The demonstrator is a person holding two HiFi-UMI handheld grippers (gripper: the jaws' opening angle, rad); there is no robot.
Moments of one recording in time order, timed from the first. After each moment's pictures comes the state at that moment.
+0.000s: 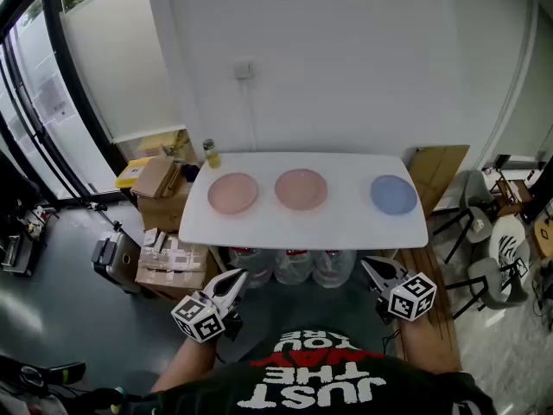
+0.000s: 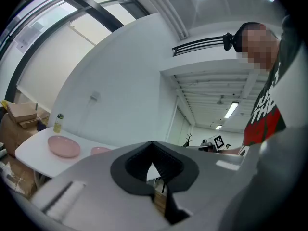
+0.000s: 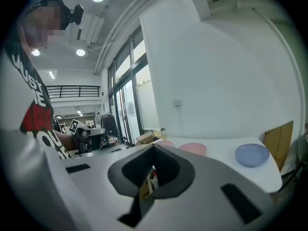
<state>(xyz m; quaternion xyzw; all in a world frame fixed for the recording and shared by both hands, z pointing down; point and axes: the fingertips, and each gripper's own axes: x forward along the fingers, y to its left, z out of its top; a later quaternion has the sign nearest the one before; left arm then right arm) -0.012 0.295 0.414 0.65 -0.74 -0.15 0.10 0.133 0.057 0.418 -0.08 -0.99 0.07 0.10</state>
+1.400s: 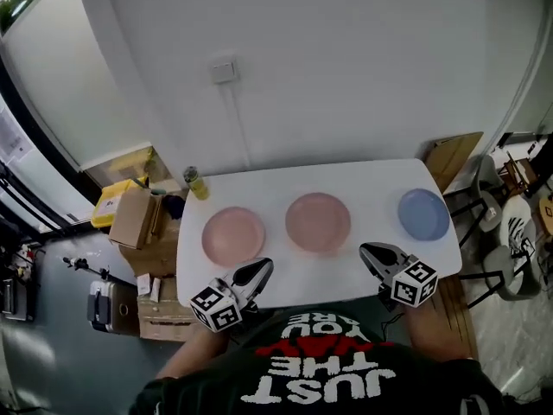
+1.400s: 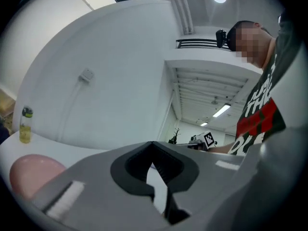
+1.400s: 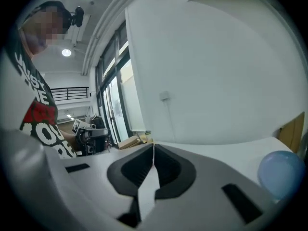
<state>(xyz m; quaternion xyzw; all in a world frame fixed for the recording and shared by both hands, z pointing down) -0.267 0.130 0.450 0.73 -0.65 -0.13 0.14 -0.142 -0.046 0.462 -0.05 -0.99 0.11 0.12</state>
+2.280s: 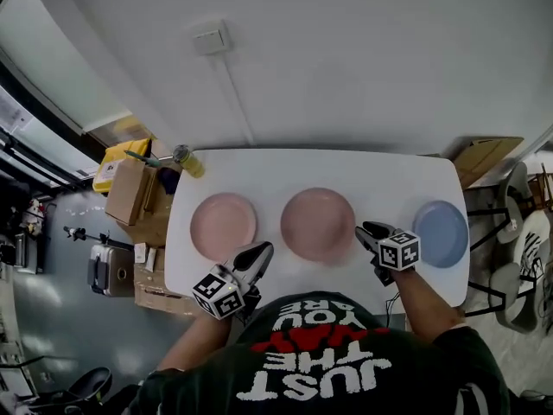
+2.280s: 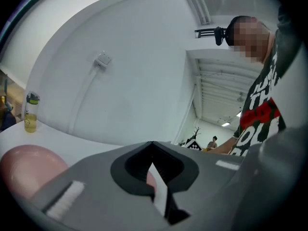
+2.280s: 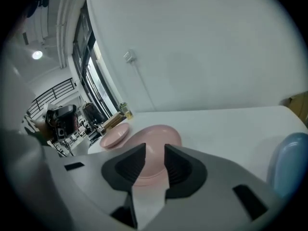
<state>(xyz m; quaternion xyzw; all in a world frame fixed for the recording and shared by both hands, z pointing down) -0.329 0.019 0.500 0.65 -0.72 -0.12 0.19 -0.244 -0.206 0.632 -0.05 -0.93 0.18 0.31</state>
